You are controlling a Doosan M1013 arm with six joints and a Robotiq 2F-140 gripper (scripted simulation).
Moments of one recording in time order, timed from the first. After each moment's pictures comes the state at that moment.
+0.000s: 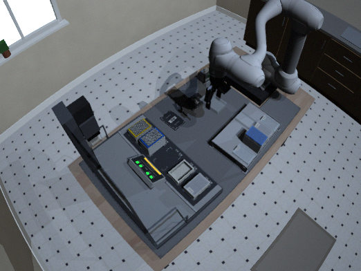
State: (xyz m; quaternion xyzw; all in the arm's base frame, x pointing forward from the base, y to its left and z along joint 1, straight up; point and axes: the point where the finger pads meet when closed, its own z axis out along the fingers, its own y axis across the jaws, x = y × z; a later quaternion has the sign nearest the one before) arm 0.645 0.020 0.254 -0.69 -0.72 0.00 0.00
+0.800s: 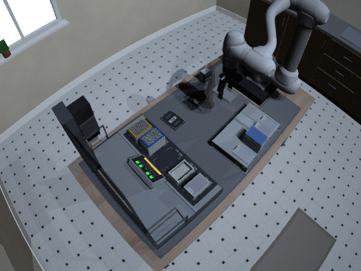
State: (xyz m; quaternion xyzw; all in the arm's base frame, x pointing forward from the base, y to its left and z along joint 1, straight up) arm 0.536 0.020 0.254 -0.69 -0.72 0.00 0.00
